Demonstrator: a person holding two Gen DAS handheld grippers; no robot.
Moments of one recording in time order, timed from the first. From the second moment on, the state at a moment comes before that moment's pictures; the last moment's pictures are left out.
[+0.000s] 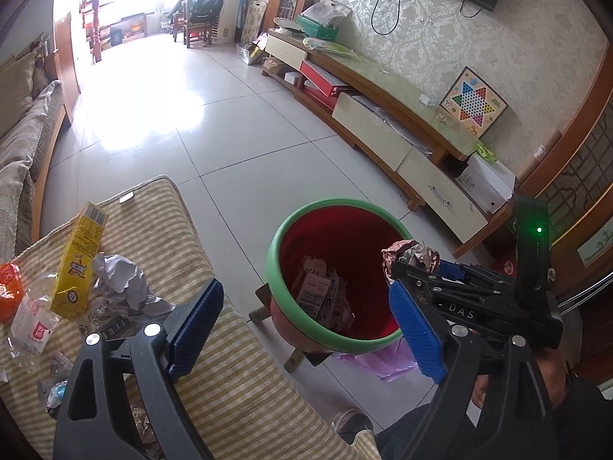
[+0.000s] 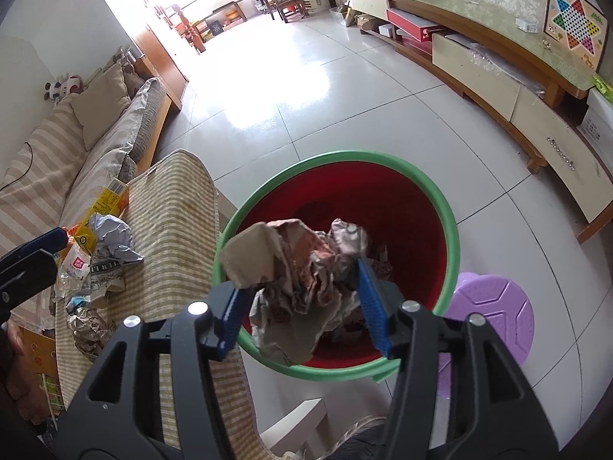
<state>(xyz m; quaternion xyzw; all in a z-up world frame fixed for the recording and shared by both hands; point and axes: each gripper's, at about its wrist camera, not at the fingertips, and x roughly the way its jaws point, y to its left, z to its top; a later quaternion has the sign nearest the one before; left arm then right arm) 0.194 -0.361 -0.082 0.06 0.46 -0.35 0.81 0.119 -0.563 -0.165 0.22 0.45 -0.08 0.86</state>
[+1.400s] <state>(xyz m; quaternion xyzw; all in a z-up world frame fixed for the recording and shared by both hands) 0.173 0.011 -0.068 -0.06 0.45 -0.12 0.88 0.140 -0.282 -0.120 0.09 0.47 0.04 0.88</state>
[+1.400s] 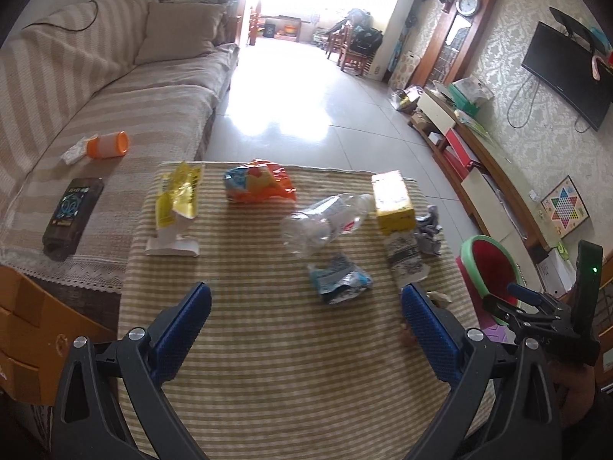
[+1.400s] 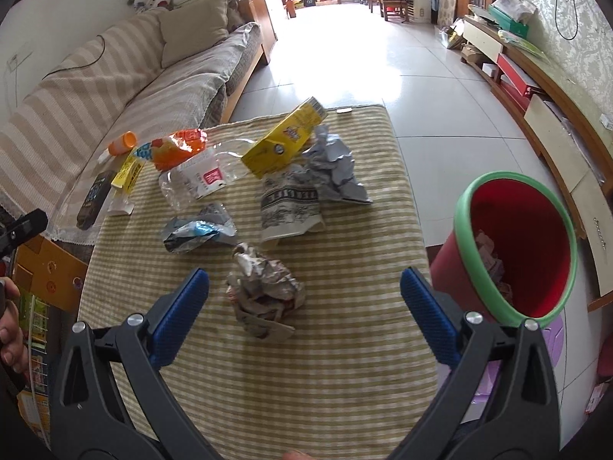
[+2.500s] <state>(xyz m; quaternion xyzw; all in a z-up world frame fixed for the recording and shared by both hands) 0.364 0.077 -0.199 0.00 0.54 0.02 0.84 0.181 -0.229 -0.202 0.06 0.54 0.04 0.84</state>
